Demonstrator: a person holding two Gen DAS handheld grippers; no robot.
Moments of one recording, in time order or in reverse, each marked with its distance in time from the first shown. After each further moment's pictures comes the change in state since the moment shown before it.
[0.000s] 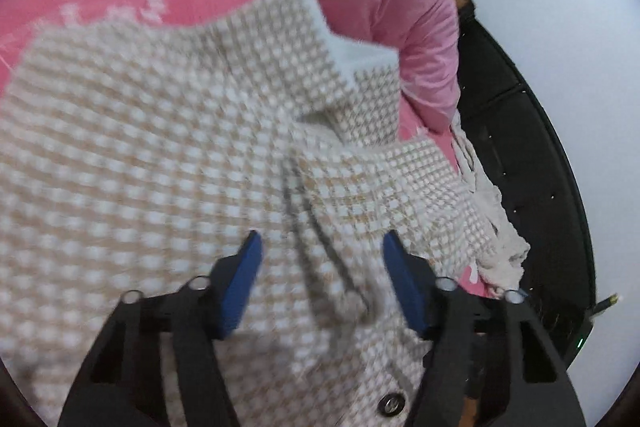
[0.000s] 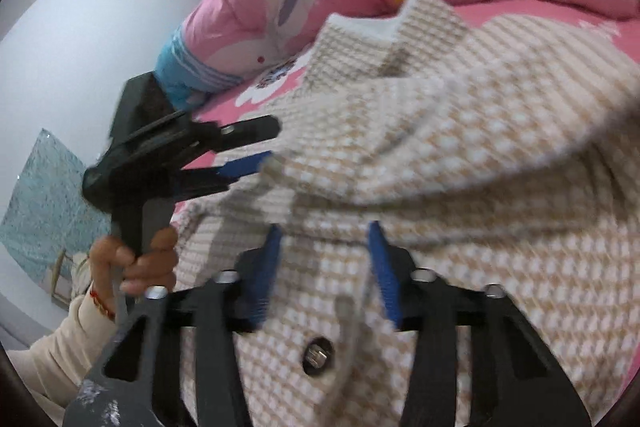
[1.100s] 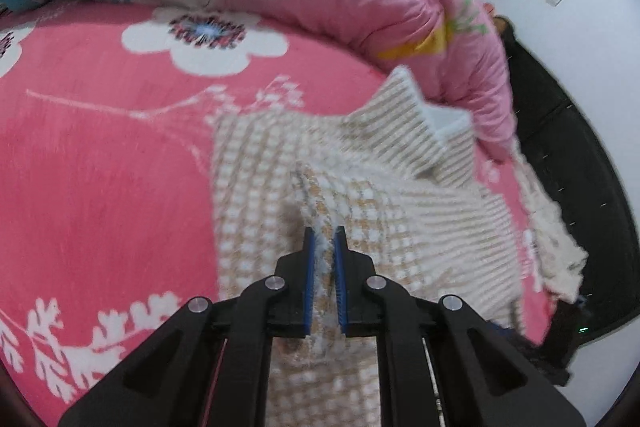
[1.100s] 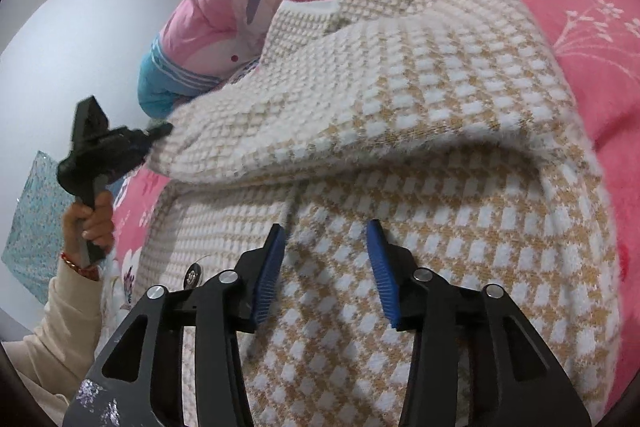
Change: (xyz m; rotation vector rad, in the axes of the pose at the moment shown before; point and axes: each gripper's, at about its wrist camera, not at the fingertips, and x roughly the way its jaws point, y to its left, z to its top) left arm -0.114 0.062 0.008 0.081 -0.138 0.291; right arm 0.006 -0.023 -0.023 0.074 0.009 0.008
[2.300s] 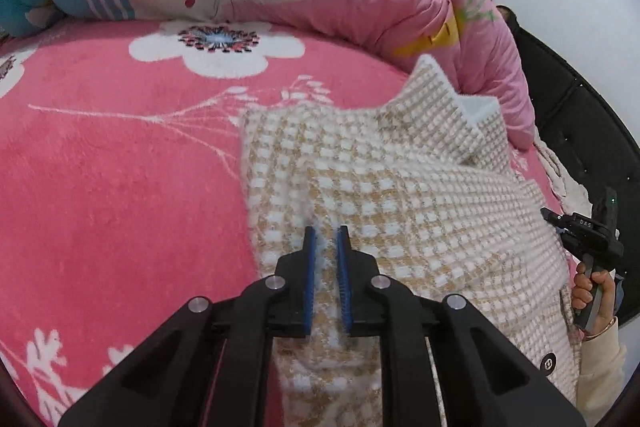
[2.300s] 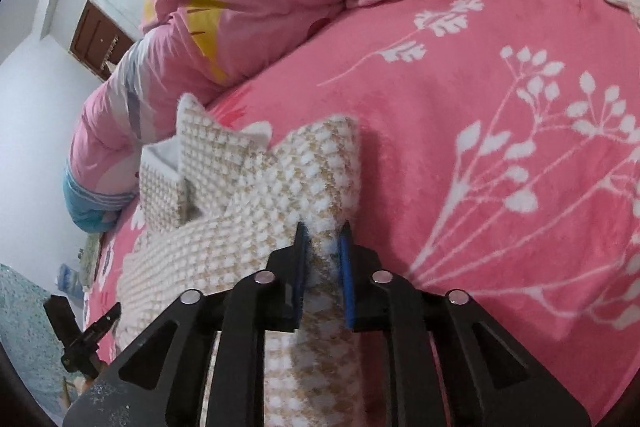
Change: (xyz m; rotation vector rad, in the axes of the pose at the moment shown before) left arm 0.016 0.017 -0.014 0.094 -0.088 0.052; right arm -0.001 -0.113 0.132 0.275 -0.137 -0.221
